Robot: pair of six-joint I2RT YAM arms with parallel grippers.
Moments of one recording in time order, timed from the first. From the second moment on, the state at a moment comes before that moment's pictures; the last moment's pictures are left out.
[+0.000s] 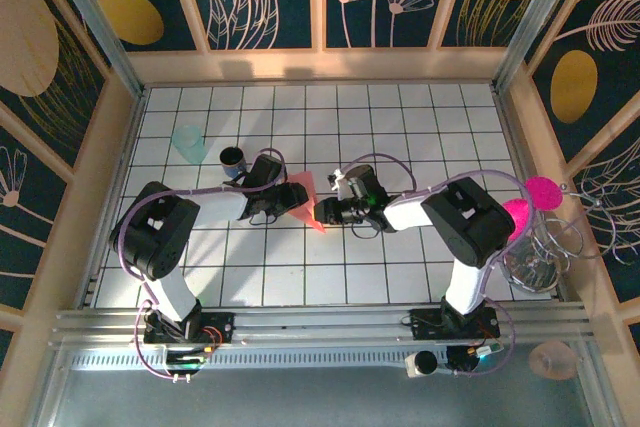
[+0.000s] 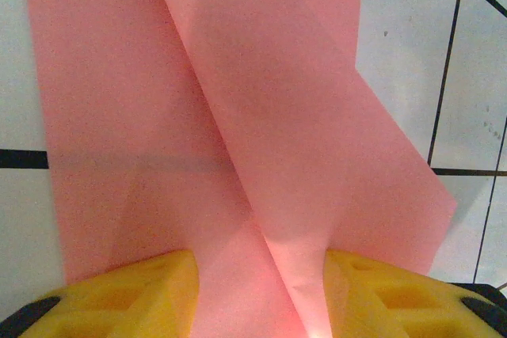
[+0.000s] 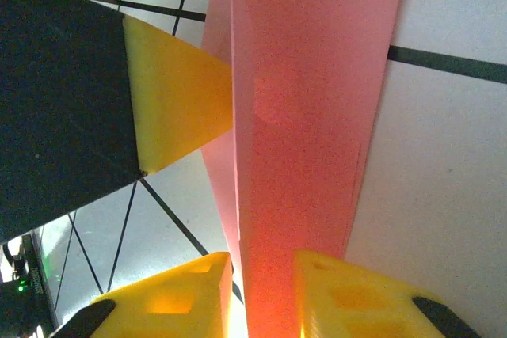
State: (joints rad) left arm -0.54 1.75 0.82 -0.01 0.25 -0.90; right arm 0.68 1.82 0.73 0.36 -0.53 0.61
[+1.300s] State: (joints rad) left arm -0.54 1.50 0.68 0.11 0.26 -0.91; right arm 0.66 1.89 0.78 0.30 -0.72 0.62
